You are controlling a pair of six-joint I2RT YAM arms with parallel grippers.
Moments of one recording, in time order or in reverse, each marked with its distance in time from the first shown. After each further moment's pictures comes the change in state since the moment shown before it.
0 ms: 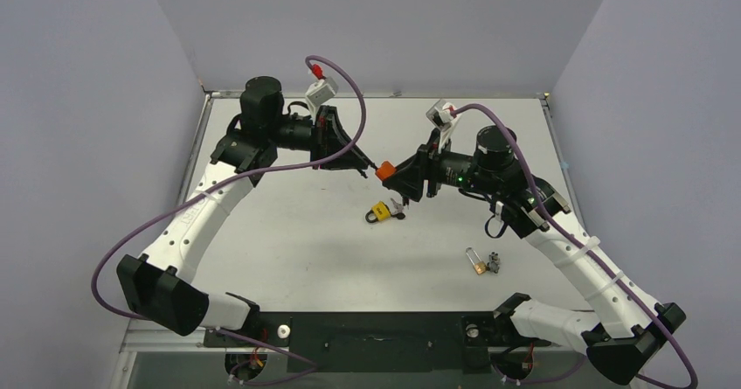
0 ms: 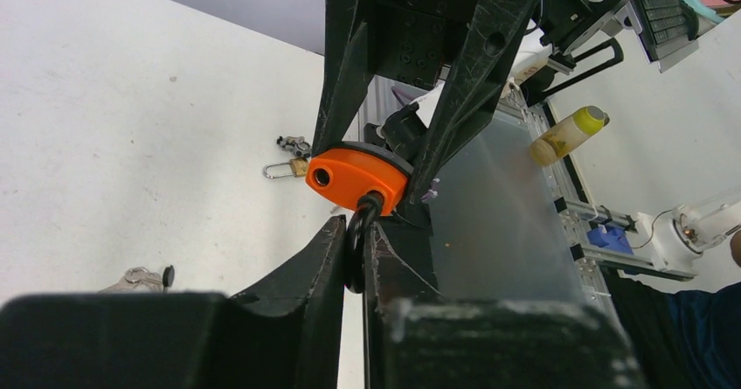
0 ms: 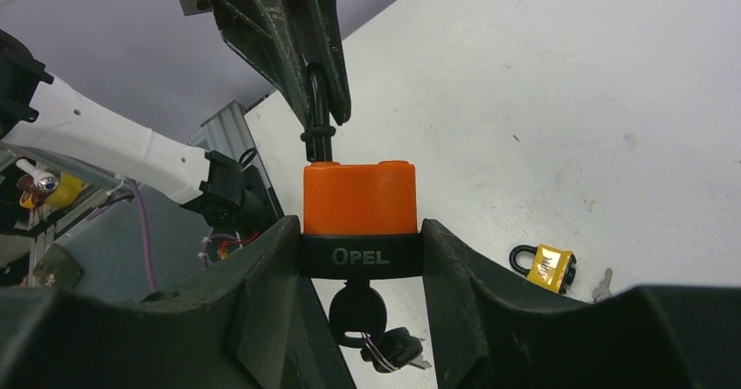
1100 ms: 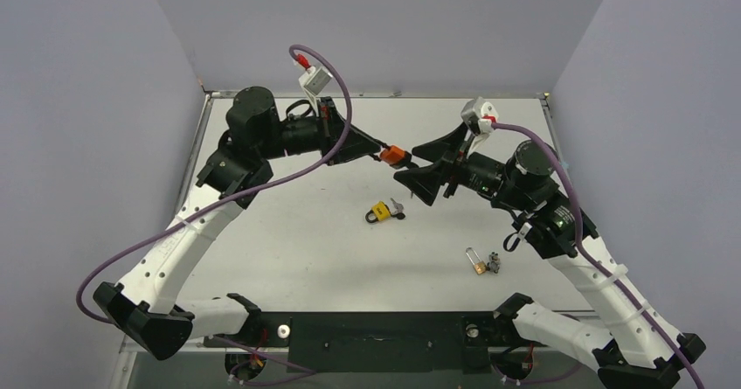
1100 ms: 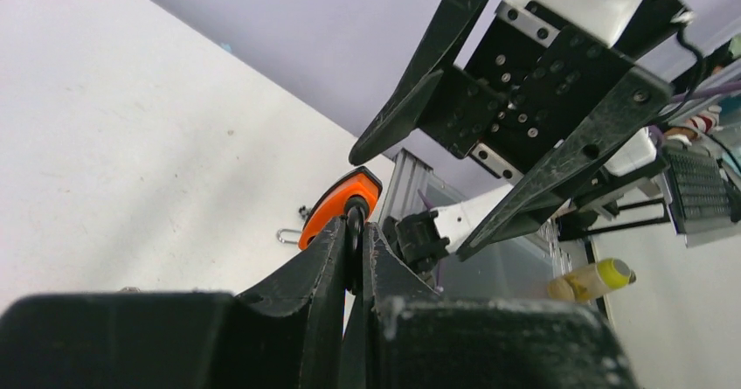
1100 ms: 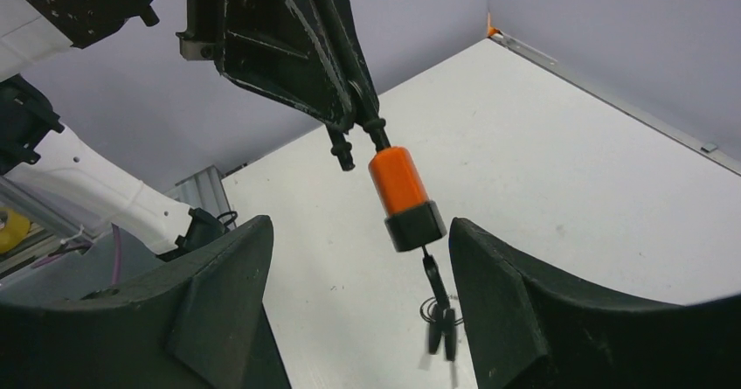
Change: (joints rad) left arm -0.150 -0.123 0.020 0.030 -0.467 -0.256; right arm 0.014 -0.149 -0.029 0.117 0.101 -0.060
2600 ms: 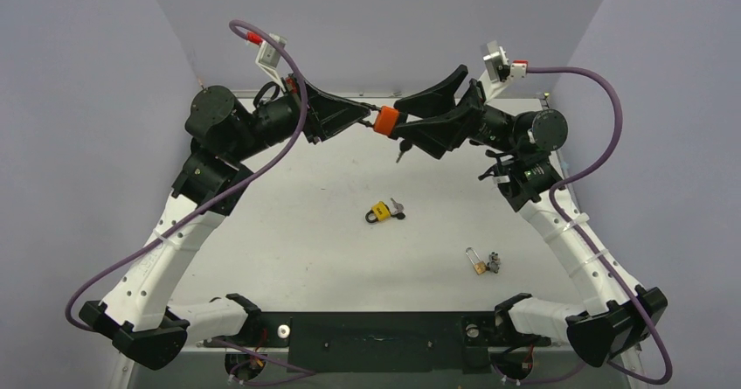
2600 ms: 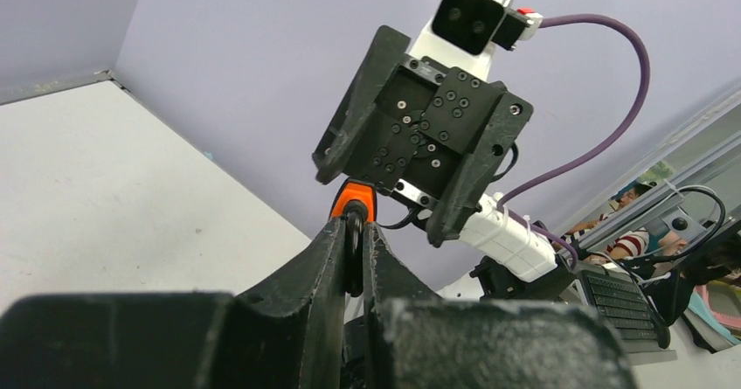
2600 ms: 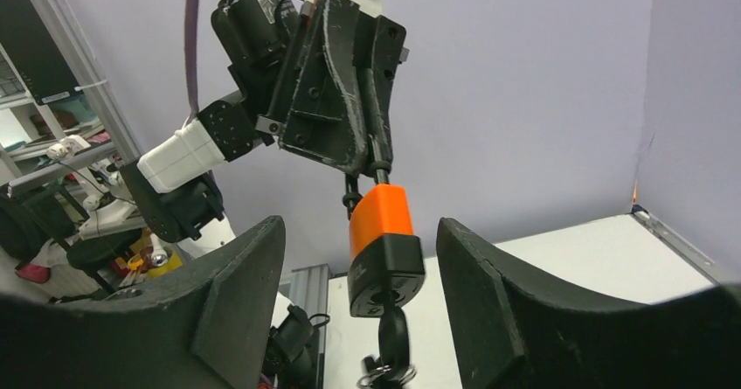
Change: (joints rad) left arm -0.001 -0.066 0.105 0.126 -0.212 -0.282; right arm -0.193 0.264 0.094 0.793 -0.456 0.504
